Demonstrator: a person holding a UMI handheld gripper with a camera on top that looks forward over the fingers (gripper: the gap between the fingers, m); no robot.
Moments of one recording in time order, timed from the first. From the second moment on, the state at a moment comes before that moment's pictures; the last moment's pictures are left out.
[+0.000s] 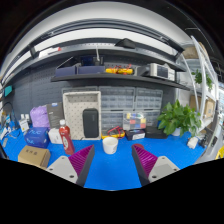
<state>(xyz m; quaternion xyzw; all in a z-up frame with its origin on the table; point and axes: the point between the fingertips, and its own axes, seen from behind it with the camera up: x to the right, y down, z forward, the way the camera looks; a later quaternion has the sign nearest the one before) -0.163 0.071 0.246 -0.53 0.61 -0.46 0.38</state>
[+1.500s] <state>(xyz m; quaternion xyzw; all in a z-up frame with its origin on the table) 0.140 0.303 0.090 -0.55 0.57 -0.42 0.45</state>
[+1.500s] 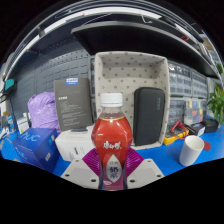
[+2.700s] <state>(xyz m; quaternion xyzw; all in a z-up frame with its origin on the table) 0.164 0.147 0.162 0.16 0.74 0.19 0.62</state>
